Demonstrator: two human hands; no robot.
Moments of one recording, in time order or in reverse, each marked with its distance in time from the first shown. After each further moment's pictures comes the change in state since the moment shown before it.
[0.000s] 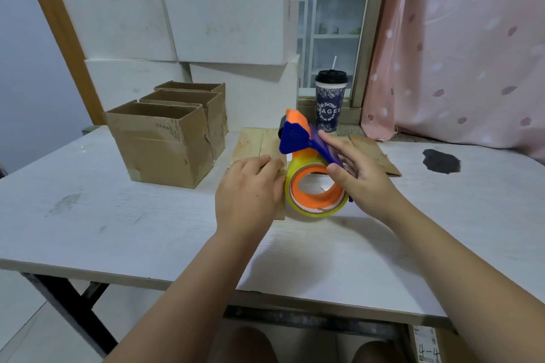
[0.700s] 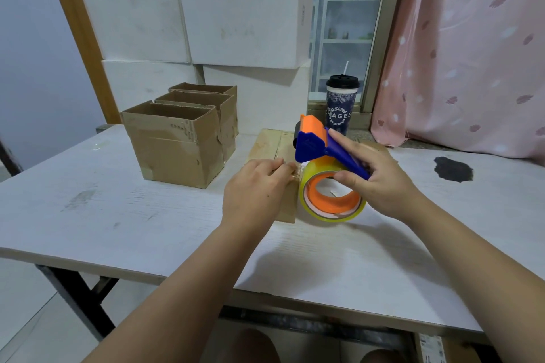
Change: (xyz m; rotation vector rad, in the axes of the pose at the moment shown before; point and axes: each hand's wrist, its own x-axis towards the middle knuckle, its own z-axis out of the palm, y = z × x) left_hand 0.003 -0.016 -0.001 0.063 -0.079 0.140; right_hand 0.010 -0.005 -0.013 -0.361 -0.023 -0.099
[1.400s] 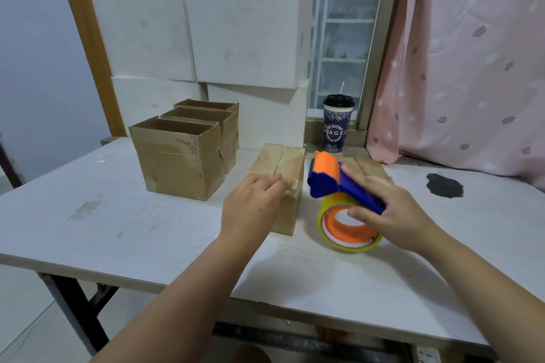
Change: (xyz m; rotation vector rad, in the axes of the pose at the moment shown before) left_hand -0.003 -0.006 0.007 -0.061 0.125 0.021; right_hand -0.032 0.005 -0.019 -0.086 -0.017 -0.011
